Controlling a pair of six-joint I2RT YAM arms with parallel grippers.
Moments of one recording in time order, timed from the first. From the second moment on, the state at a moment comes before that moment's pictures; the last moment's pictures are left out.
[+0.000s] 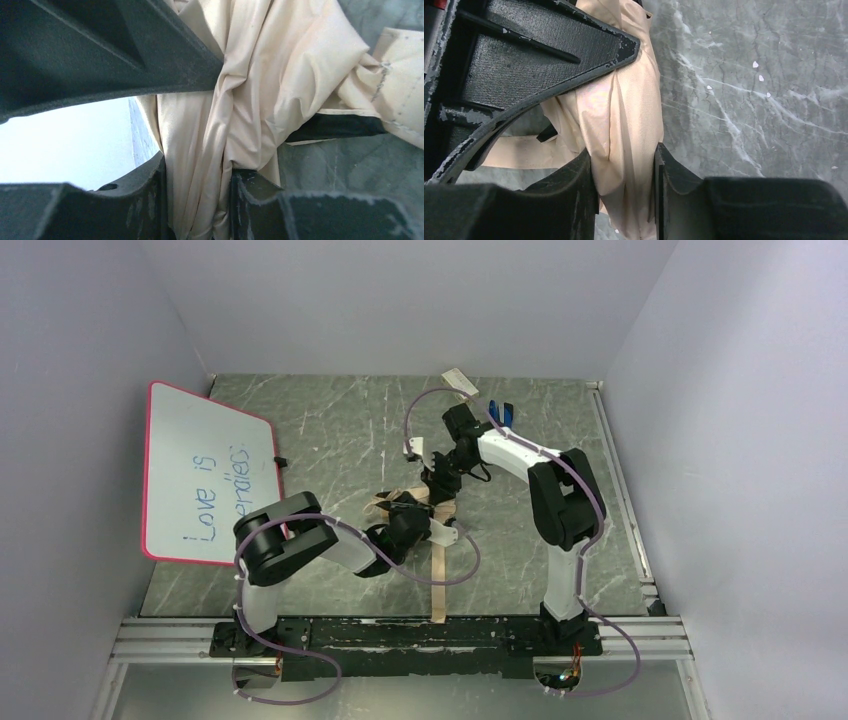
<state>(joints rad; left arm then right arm) -1.06 1.93 0.73 0.68 -0.60 0.96 0.46 2.00 1.41 -0.70 -0.65 -0.95</state>
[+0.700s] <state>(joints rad) -1.05 1.13 0.59 0.40 -0.30 0.63 0.47 1.87 1.21 -0.43 -0.58 -0.89</state>
